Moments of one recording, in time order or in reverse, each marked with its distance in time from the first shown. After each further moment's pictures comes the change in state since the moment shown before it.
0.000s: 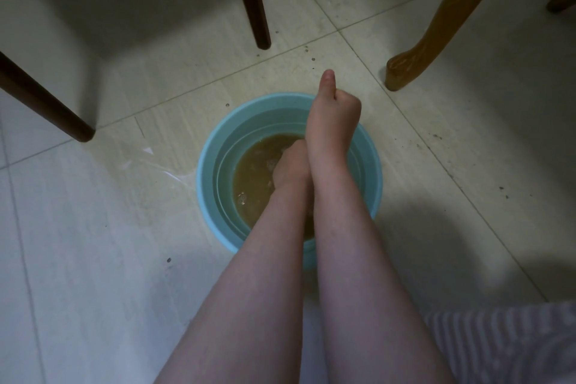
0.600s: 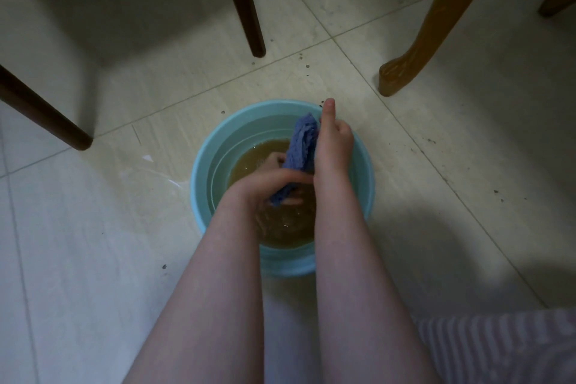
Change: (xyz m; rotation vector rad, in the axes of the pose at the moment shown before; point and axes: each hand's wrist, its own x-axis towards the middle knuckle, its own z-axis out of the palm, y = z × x) left_hand 0.005 -0.026 -0.036 -0.414 -0.433 -0.180; right_hand 0.010 0.037 -0.017 0.090 -0.088 0.299
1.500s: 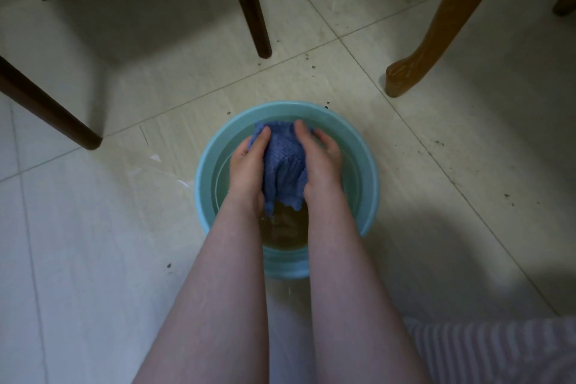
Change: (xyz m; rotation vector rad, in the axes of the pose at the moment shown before) left_hand 0.003 -0.004 -0.007 -0.596 0.424 0.335; right_hand 0.000 0.030 0.016 0.321 -0.089 0.187
